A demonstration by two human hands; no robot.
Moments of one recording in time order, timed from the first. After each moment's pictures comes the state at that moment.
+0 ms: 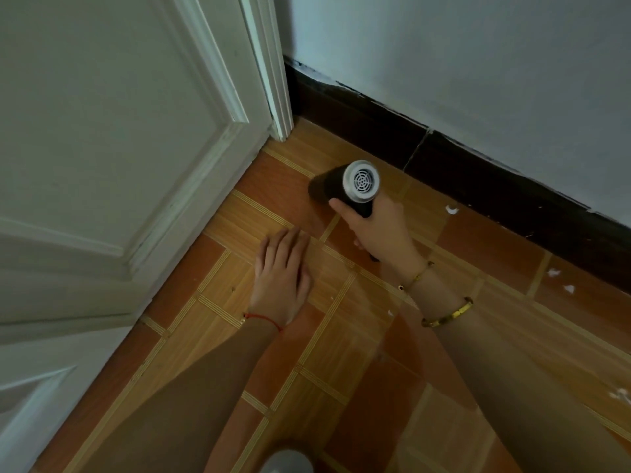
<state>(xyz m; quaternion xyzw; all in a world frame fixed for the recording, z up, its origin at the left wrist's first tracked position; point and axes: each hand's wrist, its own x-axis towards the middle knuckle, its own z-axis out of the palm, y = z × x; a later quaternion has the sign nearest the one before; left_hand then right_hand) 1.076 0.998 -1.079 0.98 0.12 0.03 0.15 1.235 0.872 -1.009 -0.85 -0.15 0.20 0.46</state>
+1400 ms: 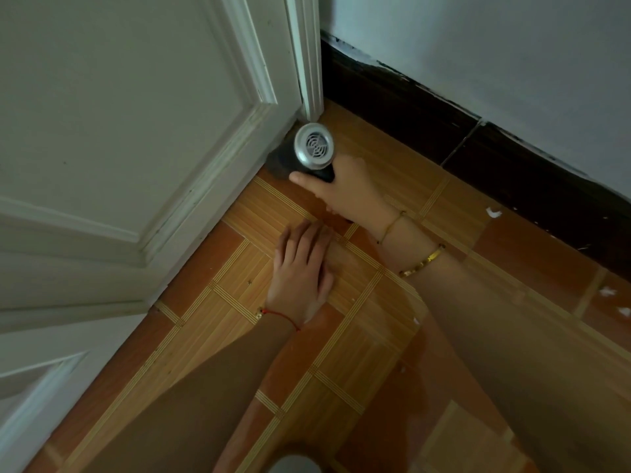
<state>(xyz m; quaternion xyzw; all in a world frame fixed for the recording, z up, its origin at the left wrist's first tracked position) 1.078 1.000 -1.083 0.98 0.12 0.03 0.13 1.255 0.963 -1.017 -0.81 -0.30 0.28 0.43</state>
